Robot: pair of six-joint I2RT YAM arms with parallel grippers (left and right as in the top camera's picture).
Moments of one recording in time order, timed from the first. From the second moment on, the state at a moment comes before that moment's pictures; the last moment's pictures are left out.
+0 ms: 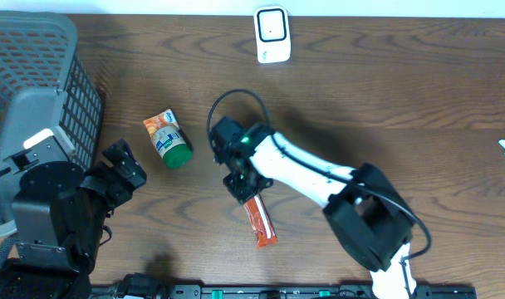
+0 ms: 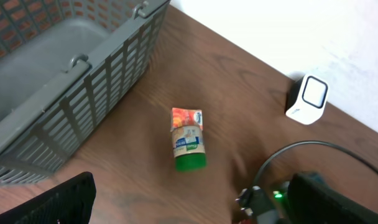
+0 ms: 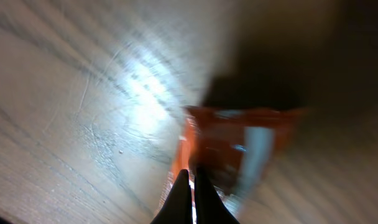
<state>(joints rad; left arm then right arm) -0.15 0.81 1.36 -1.21 -0.27 -0.59 0.85 2.09 1.49 -0.96 -0.18 0.15</state>
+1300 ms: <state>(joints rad) -0.15 0.81 1.36 -1.25 -0.27 -0.59 0.80 2.08 1.46 -0.98 -0.19 0.16</state>
